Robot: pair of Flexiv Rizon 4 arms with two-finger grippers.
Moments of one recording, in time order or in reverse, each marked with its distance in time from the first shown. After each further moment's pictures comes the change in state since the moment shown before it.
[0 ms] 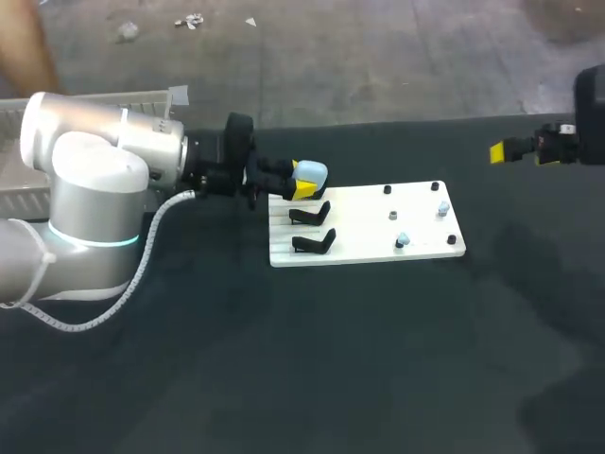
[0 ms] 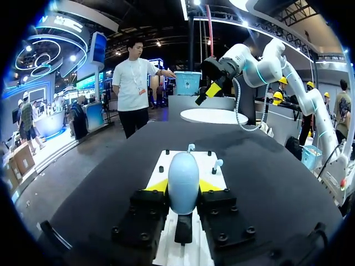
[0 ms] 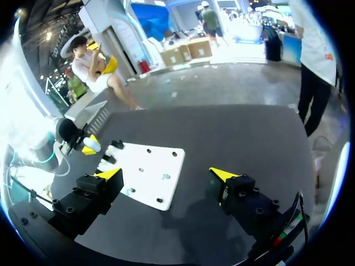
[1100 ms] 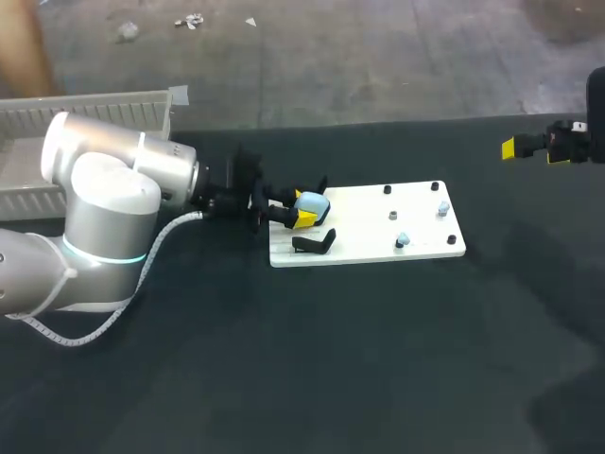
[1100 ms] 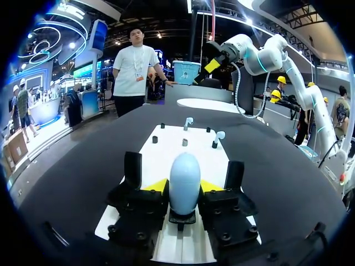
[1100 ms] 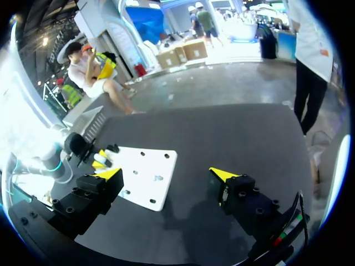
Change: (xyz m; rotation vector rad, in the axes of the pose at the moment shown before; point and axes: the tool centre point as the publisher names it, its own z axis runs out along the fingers) left arm 0.060 -0.003 0.021 0.059 0.056 -0.061; right arm -0.003 -0.022 -0.009 0.018 -0.026 0.043
